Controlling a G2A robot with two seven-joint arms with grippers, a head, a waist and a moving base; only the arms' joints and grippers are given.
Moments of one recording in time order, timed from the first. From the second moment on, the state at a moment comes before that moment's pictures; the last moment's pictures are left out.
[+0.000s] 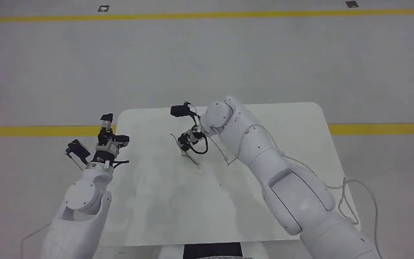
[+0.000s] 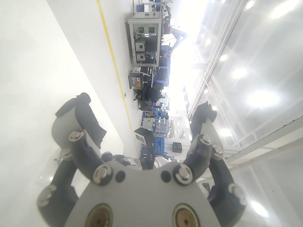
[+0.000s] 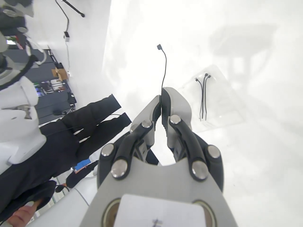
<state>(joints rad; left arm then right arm) 1.73 -1.15 -1.60 -1.80 -0.42 0.00 0.00 -0.54 -1.80 0.99 -0.47 -0.60 -0.30 1.19</state>
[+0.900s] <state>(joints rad) 1.73 -1.15 -1.60 -1.80 -0.42 0.00 0.00 -0.67 -1.74 1.04 -0.69 -0.60 -0.25 1.23</state>
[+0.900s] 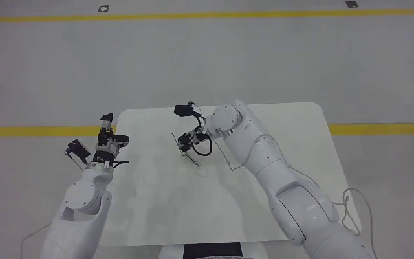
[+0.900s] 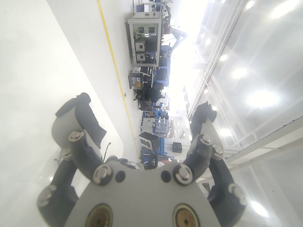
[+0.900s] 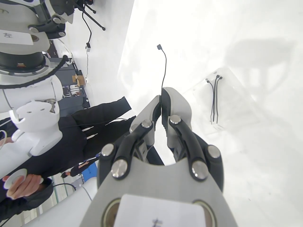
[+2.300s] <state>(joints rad) 1.73 -1.15 -1.60 -1.80 -0.42 0.00 0.00 -0.79 -1.67 1.20 -0.91 -0.11 -0.16 1.05</state>
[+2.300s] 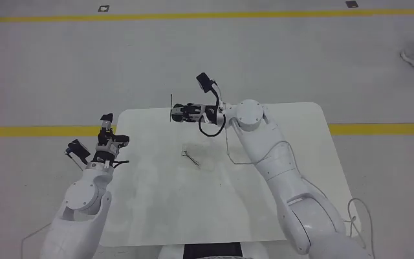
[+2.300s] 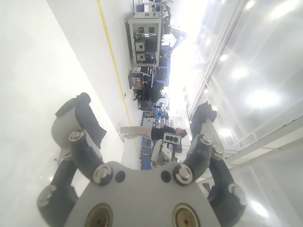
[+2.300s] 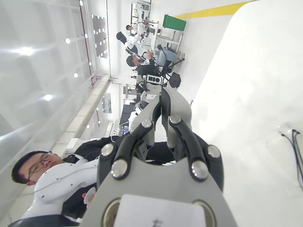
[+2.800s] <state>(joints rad) 1.71 -1.13 -1.63 -1.76 -0.39 -0.08 -0.37 -0.81 -1.68 1.15 -0.94 -0.08 -0.10 0.96</state>
